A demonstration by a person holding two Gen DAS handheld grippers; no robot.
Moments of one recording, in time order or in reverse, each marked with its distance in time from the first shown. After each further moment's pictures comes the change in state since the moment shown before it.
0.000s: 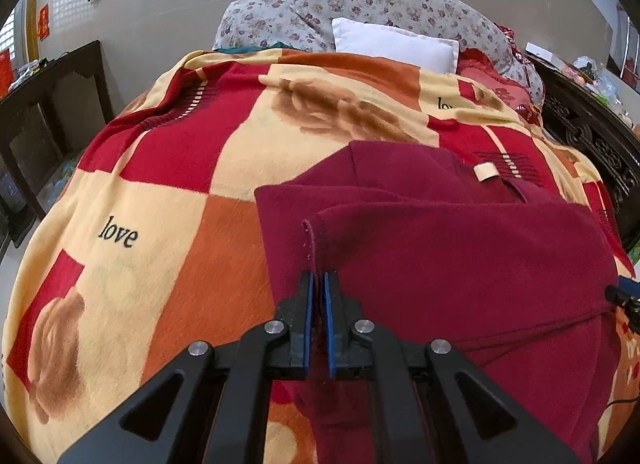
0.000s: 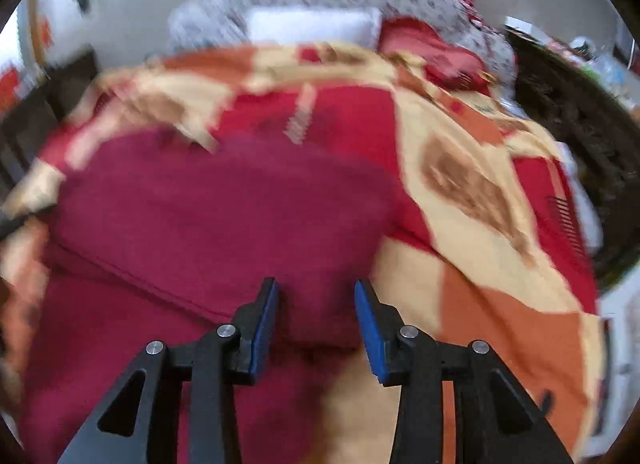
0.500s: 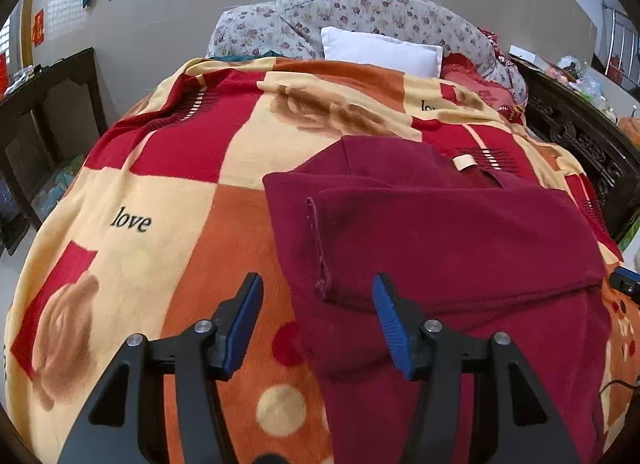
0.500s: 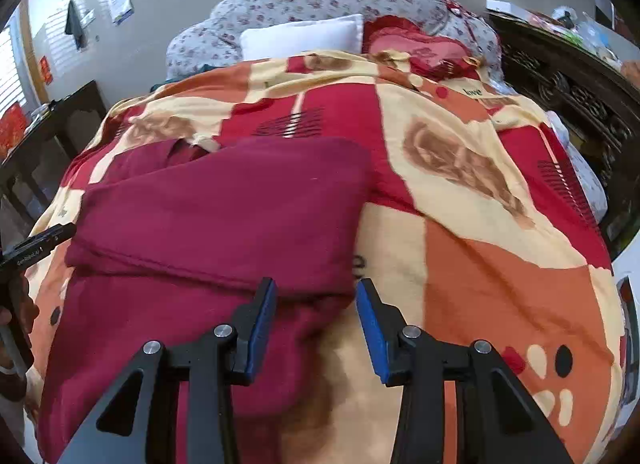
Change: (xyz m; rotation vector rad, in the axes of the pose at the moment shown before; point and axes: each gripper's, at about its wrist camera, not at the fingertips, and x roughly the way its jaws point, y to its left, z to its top) left arm -0.031 0.008 -0.021 0.007 -0.034 -0.054; right arm -0.038 -0.017 -0.029 0.118 -0.077 0.134
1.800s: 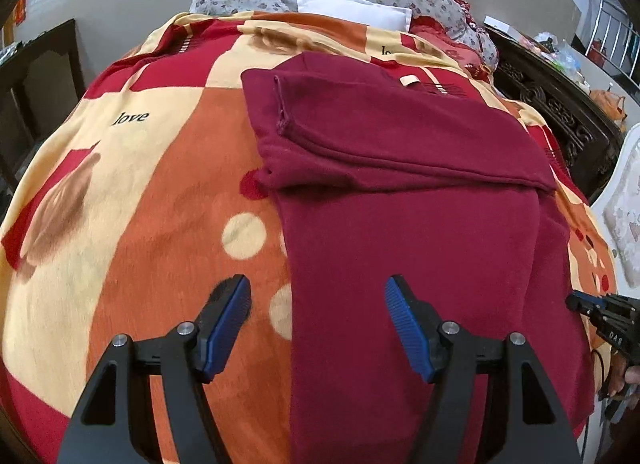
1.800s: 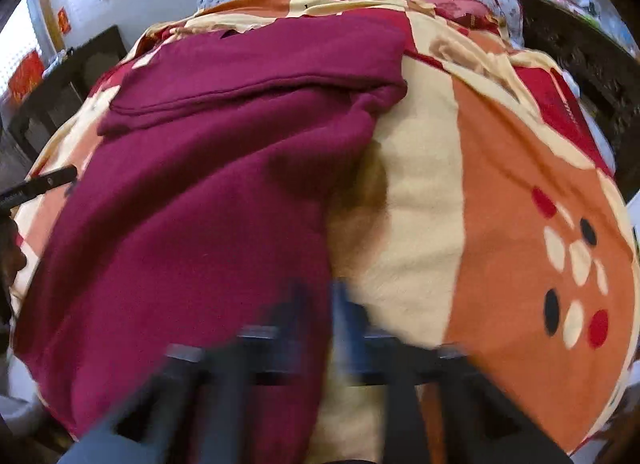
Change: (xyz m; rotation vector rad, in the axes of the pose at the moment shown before) left arm -0.050 -0.013 -0.086 0.008 0.130 -0.092; right arm -0.022 0.030 -0.122 -0.052 0.161 0.041
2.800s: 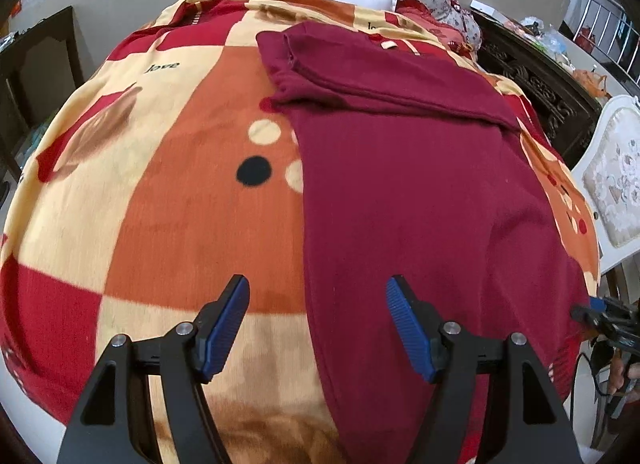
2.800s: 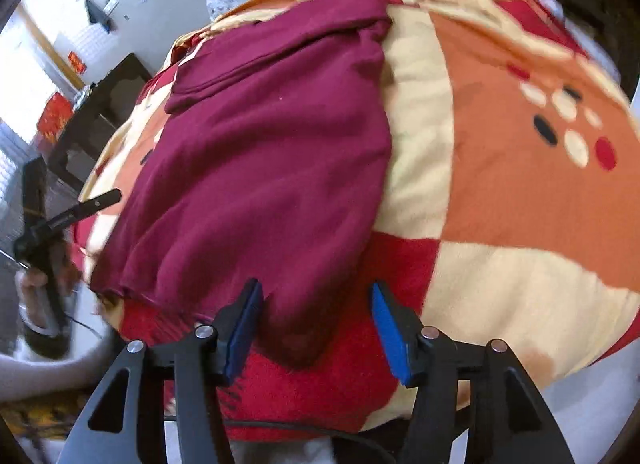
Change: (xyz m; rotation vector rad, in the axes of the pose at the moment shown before) left arm -0.060 0.010 -0.081 0.029 0.073 -0.034; right arm -0.060 0.006 -0.097 0.123 0.024 0.176
